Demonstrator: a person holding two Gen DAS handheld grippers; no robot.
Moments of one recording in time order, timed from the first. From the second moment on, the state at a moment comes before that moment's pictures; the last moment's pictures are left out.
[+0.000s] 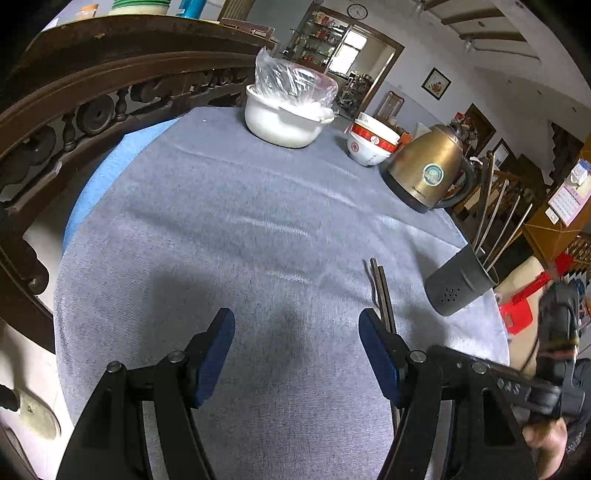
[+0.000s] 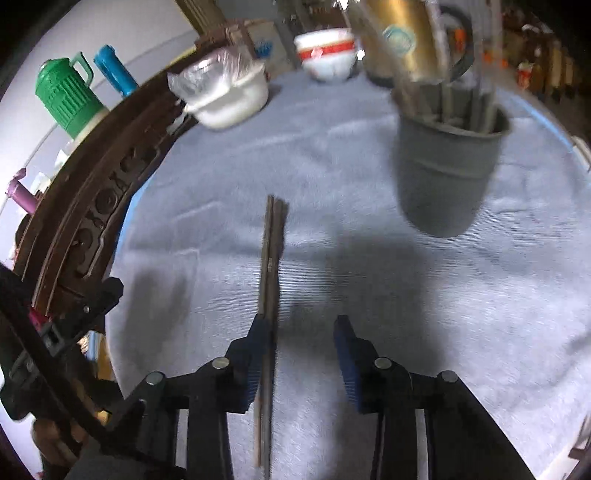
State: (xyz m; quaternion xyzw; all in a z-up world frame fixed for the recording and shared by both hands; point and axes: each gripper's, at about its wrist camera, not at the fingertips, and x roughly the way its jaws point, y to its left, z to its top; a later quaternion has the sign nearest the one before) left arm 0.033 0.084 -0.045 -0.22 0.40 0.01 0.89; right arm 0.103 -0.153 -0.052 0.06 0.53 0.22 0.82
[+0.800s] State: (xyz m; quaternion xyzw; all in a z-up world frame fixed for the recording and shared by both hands) left arm 0.038 0.096 -0.062 -0.25 0.41 -0.02 0.88; right arm 0.143 -0.093 -0.077 -0.01 0.58 0.20 0.79
